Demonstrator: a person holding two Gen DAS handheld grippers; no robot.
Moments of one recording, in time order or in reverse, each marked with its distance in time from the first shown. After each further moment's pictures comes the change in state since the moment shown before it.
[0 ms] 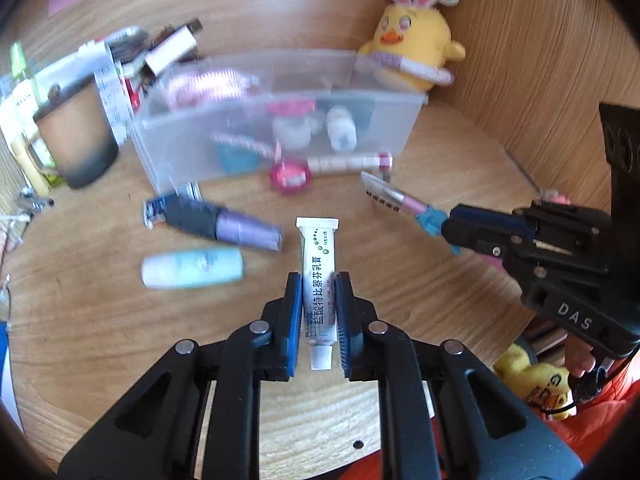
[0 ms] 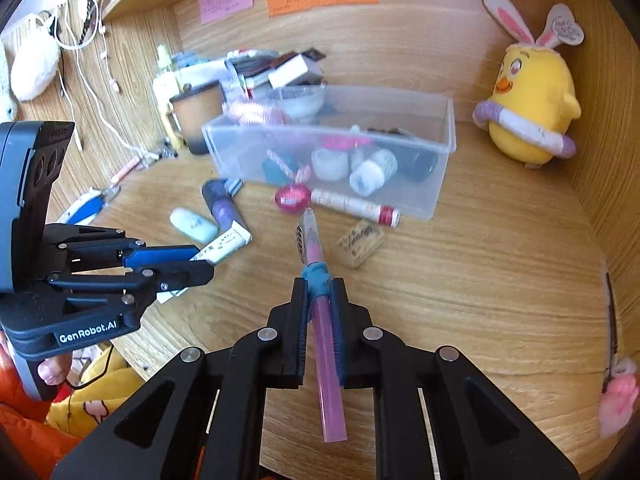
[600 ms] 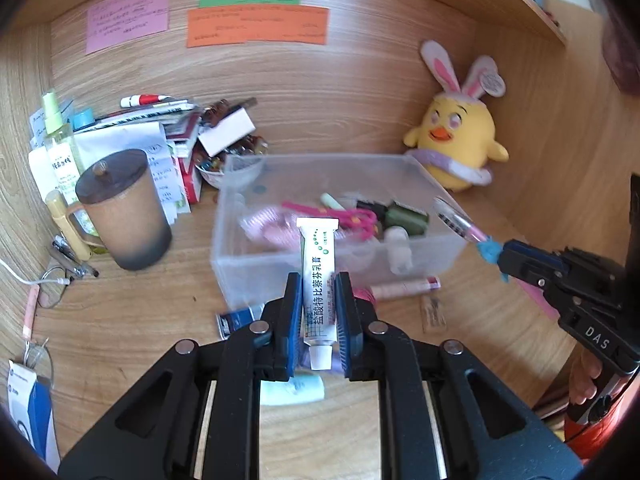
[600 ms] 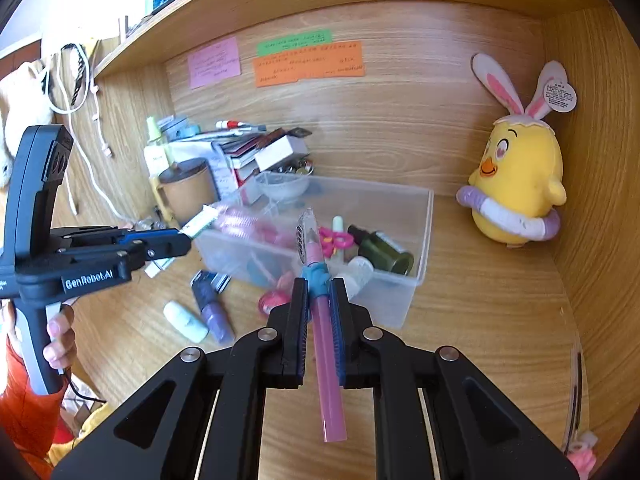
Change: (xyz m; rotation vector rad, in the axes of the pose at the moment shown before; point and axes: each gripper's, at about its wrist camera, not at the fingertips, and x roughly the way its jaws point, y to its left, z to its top) left arm -0.029 0.054 0.074 -0.086 -0.162 0.058; right arm -0.017 -0.013 0.068 0.008 -0.167 -0.026
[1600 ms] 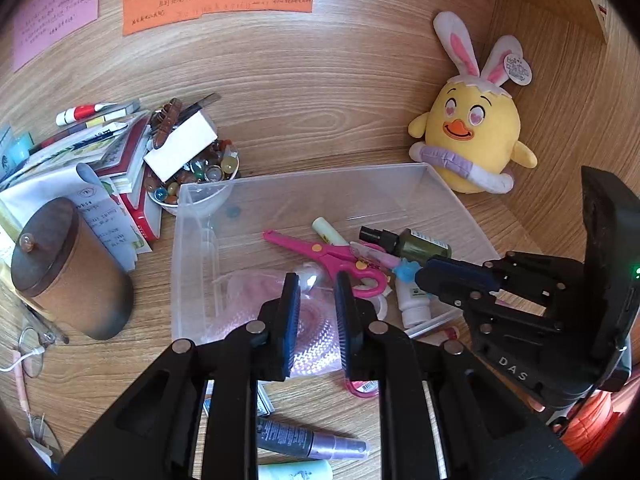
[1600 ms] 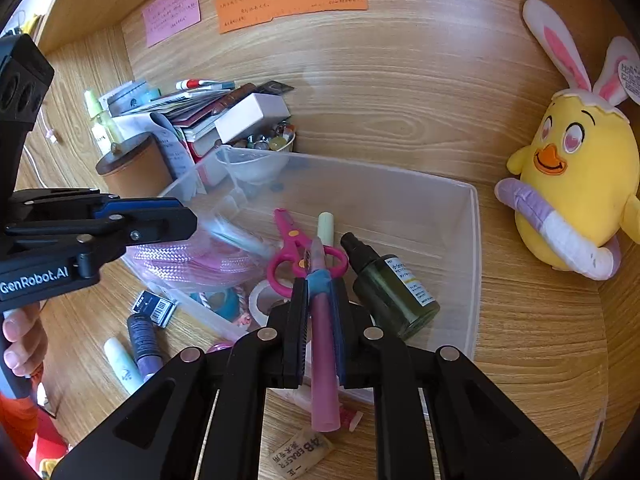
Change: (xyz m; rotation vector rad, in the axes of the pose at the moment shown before) left arm 0.076 -0.001 0.065 0.044 0.140 -0.050; right arm 0.115 -0.020 0.039 -0.009 0.178 -0.007
